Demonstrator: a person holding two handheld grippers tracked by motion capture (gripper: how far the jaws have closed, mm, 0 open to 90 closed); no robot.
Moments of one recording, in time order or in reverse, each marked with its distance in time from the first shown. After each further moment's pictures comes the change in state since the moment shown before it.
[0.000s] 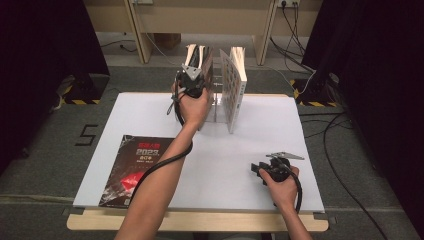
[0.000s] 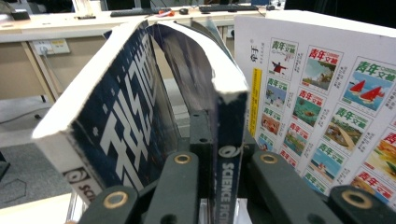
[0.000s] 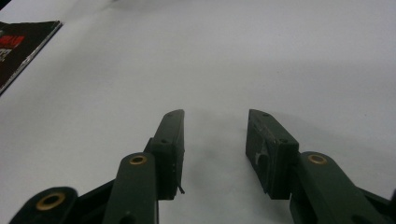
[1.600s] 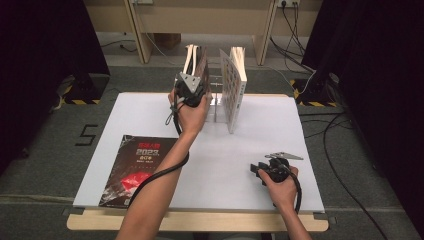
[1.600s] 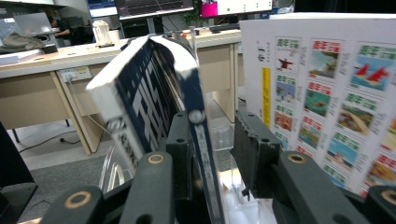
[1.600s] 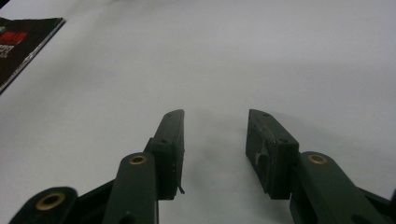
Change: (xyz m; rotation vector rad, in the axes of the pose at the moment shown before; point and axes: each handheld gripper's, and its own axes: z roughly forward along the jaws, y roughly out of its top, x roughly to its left) left arm -0.001 -0.023 -0.020 -0.081 0.045 0.068; right arm 0.002 -0.001 0.001 0.004 0.006 -0.016
